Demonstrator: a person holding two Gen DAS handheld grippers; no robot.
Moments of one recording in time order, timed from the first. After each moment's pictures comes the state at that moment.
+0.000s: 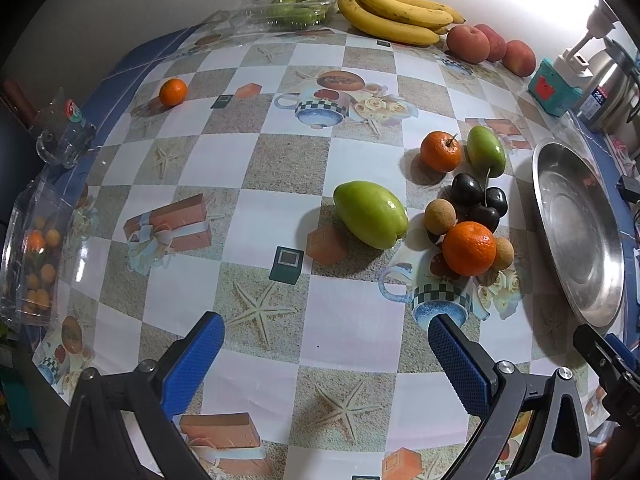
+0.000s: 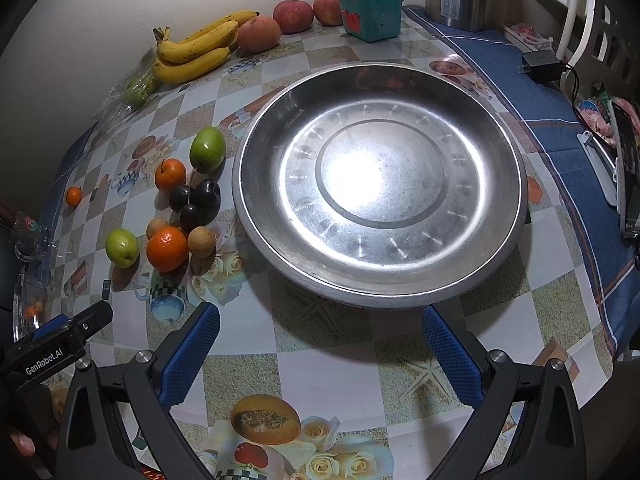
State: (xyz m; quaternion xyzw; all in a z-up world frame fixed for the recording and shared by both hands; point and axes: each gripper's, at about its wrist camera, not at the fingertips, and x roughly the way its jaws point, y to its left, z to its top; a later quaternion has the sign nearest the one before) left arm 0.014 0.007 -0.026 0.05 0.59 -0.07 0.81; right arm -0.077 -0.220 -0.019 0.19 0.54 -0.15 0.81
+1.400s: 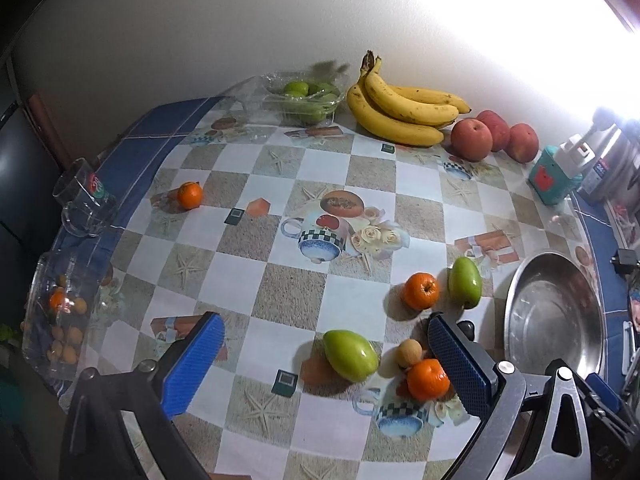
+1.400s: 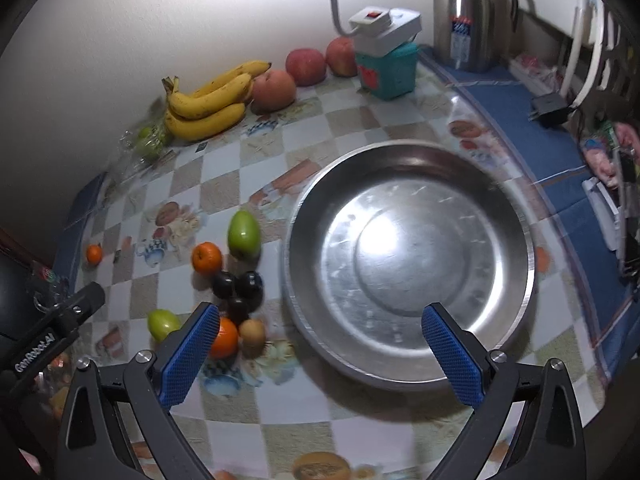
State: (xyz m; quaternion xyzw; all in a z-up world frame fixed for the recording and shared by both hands) left arm 0.069 -0.011 0.044 0.02 0.50 -0.05 0.86; right arm -0.022 -0.221 0.027 0.22 0.49 -0.15 0.83
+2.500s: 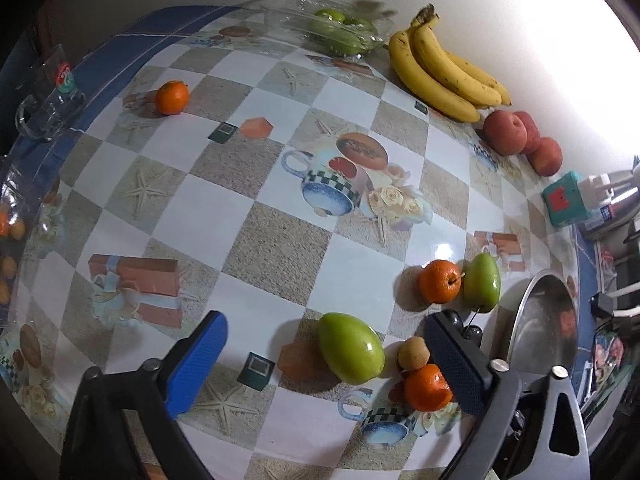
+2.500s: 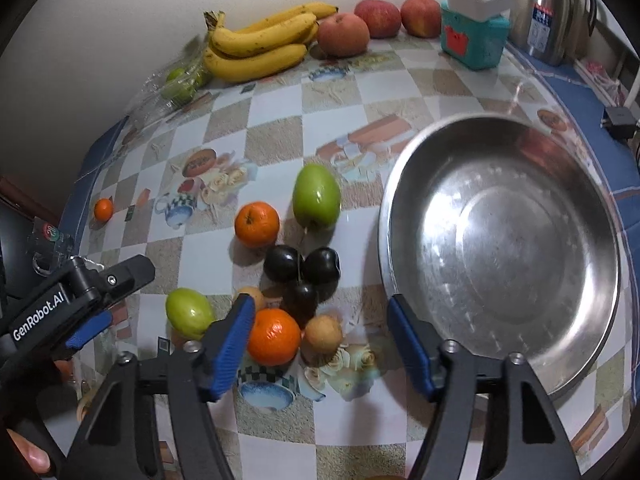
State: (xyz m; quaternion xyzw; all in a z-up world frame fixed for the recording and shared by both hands) left arm 0.096 0.017 -0.016 -0.11 0.59 -0.06 0.80; right arm 0.026 -0.175 -0.018 0.19 0.56 -0.08 0.81
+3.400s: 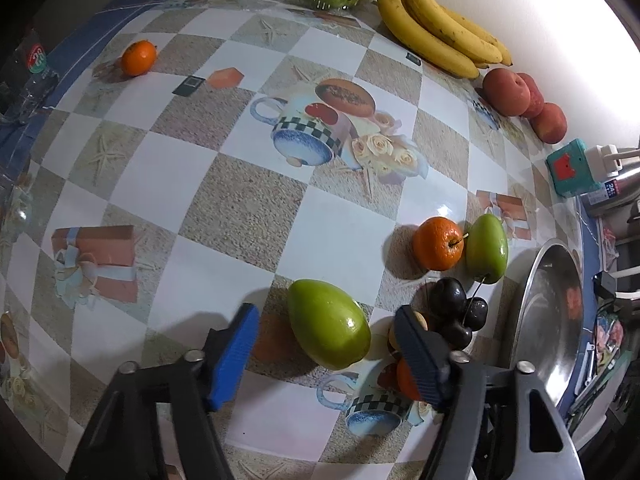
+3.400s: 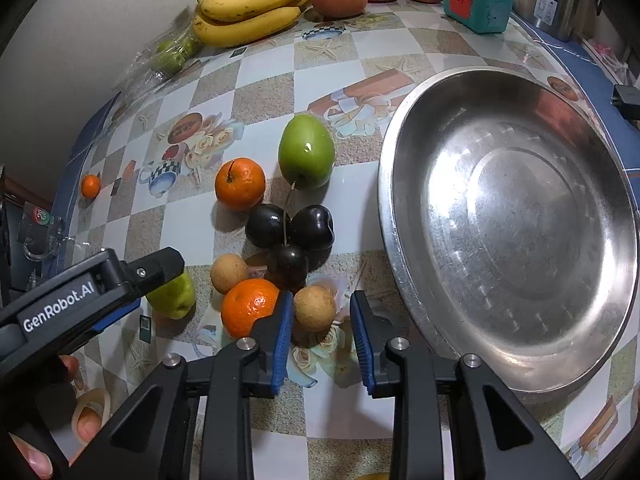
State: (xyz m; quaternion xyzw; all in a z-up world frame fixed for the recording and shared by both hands) left arm 0.095 -0.004 -0.043 -0.10 0.63 -0.07 0.76; right arm 0.023 -0.171 -0.038 0.19 0.59 -0.07 0.78
